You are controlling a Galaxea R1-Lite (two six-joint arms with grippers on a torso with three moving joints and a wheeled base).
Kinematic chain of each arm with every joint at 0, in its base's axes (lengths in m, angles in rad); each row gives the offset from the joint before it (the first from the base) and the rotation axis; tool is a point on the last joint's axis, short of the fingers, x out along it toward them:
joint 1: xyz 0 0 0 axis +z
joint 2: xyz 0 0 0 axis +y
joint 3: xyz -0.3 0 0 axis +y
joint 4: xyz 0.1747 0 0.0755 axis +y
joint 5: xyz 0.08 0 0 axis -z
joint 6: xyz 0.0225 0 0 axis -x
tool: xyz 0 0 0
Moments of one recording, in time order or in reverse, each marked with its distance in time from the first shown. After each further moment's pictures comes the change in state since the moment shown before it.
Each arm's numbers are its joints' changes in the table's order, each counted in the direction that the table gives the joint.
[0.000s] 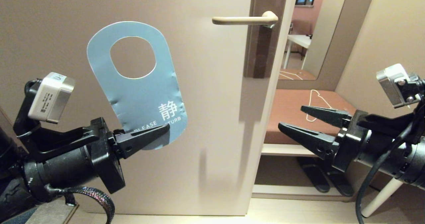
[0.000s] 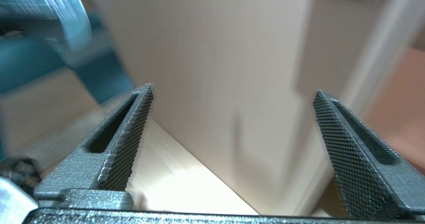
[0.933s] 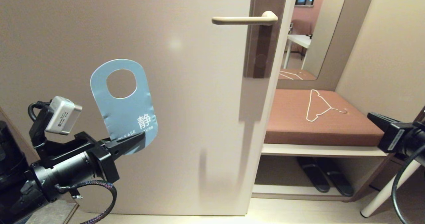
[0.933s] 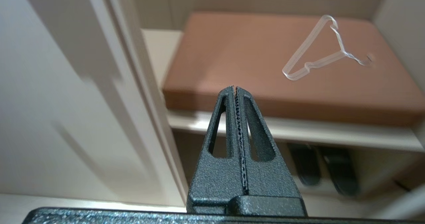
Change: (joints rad) left arm 0.169 0.032 0.118 -0.010 -0.119 -0.057; right arm -0.447 -0.108 0.166 -0.007 0.249 0.054
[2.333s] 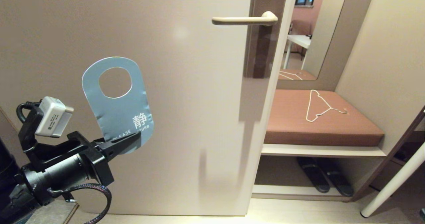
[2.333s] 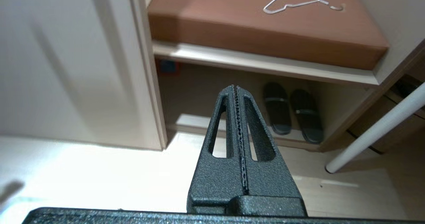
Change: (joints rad) left arm 0.009 -0.034 0.010 -0.004 -0.001 -0.044; right arm -0.157 -0.784 0.400 0.438 -0.109 0.122
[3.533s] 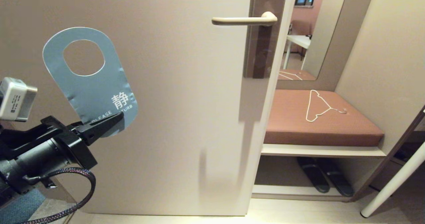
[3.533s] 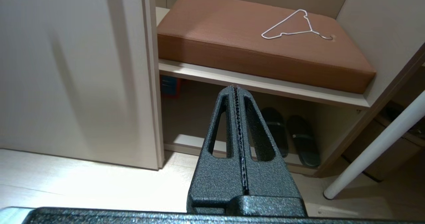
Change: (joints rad) left arm 0.064 -0.063 -0.057 0.001 -0.010 0.001; right arm 0.040 -0.434 -0.019 0.304 0.004 0.024
